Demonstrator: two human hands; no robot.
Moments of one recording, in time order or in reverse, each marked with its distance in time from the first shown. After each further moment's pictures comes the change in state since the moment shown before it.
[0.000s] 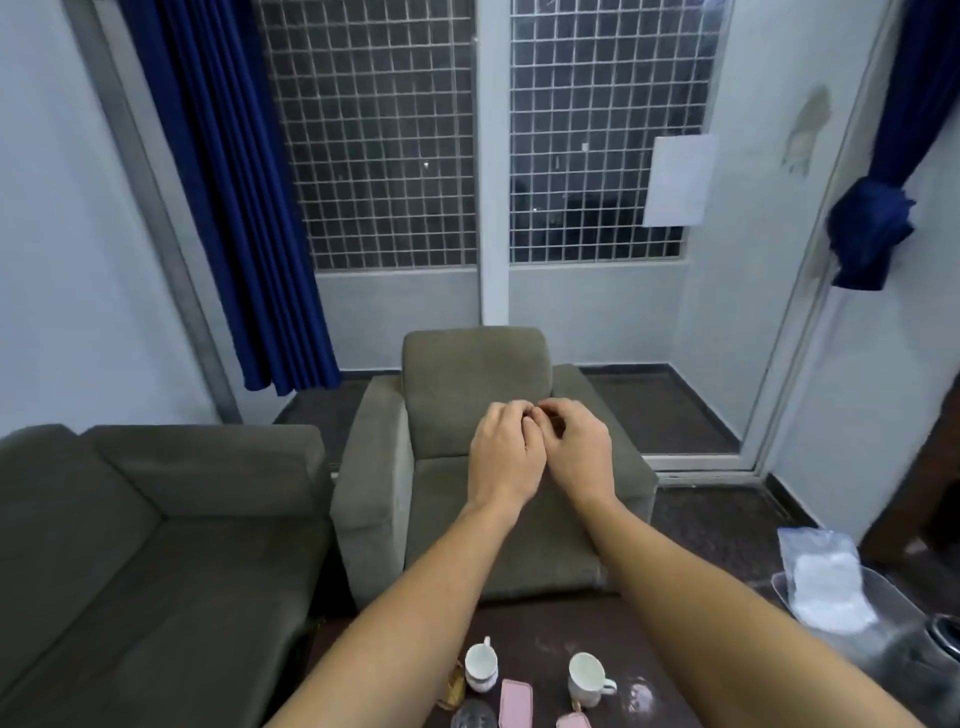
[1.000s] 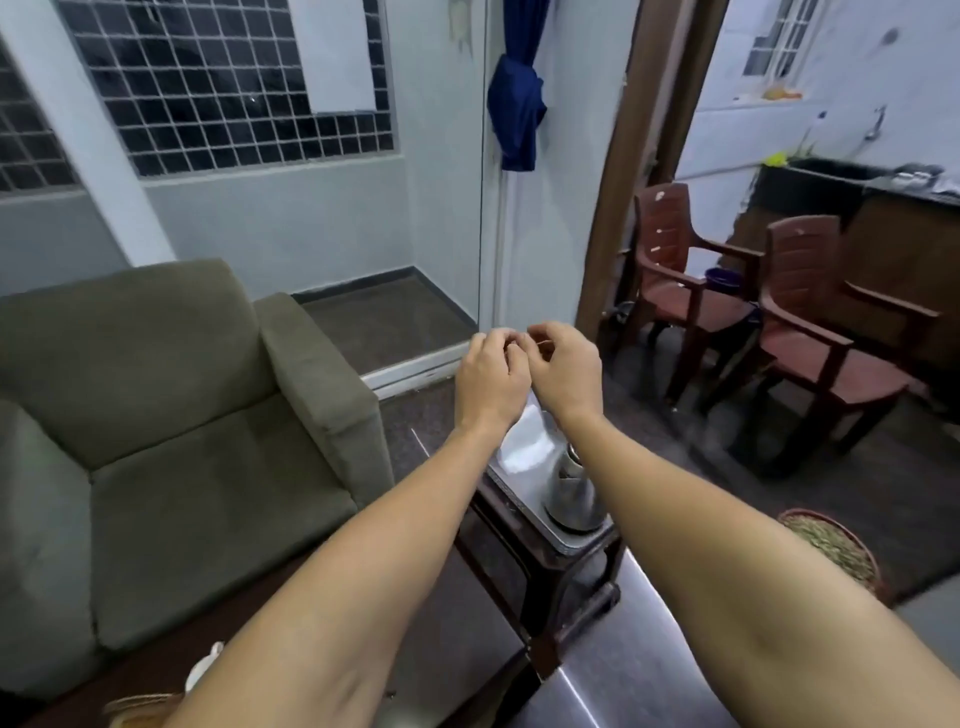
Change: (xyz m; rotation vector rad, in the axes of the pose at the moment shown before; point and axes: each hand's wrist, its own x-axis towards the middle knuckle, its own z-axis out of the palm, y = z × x) left_hand -0.081 0.259 0.316 -0.352 -0.453 0.119; right_hand -0.013 0.251 -0.326 -0.297 0.320 0.377
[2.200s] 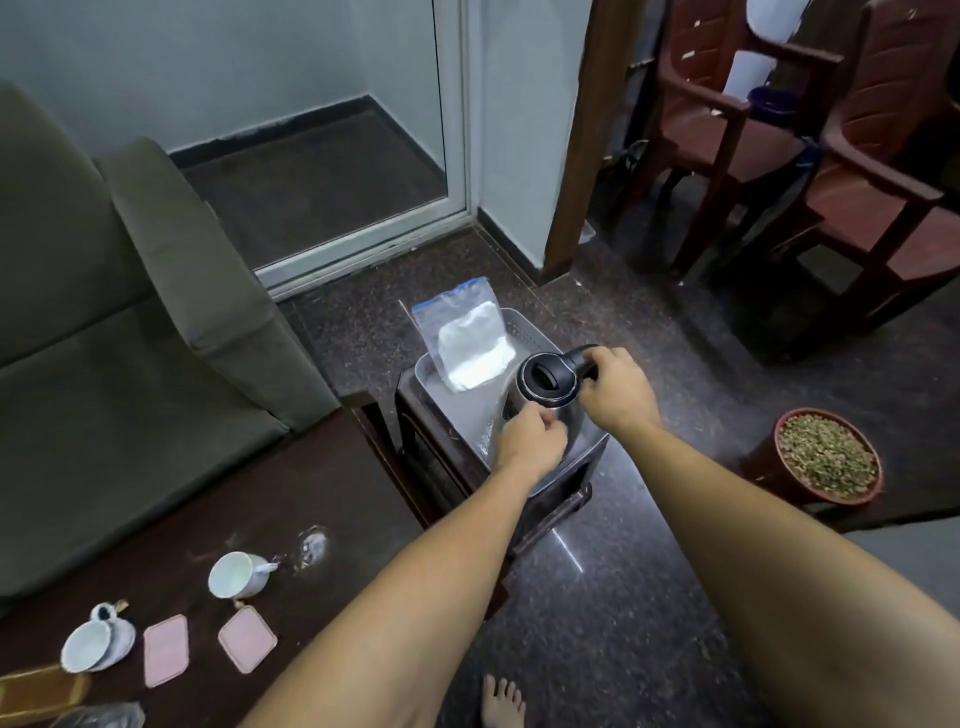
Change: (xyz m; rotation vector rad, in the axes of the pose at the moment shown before) left_hand -0.050 -0.126 0.288 0.100 -0.651 -0.632; right_hand 0.025 0.328 0.023 -0.420 -0.530 0.390
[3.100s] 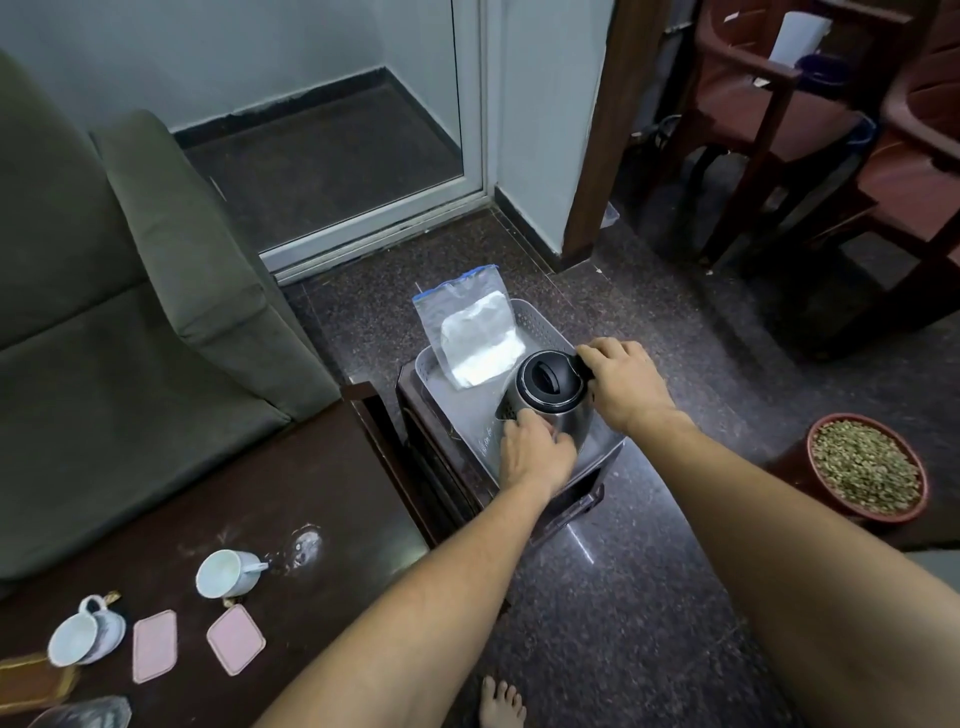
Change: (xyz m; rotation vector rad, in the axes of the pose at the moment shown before) left_hand 0.031 -0.011 0.030 0.006 0.118 -0.093; right_hand 0.055 0.031 0.025 -0.405 -0.112 -0.333
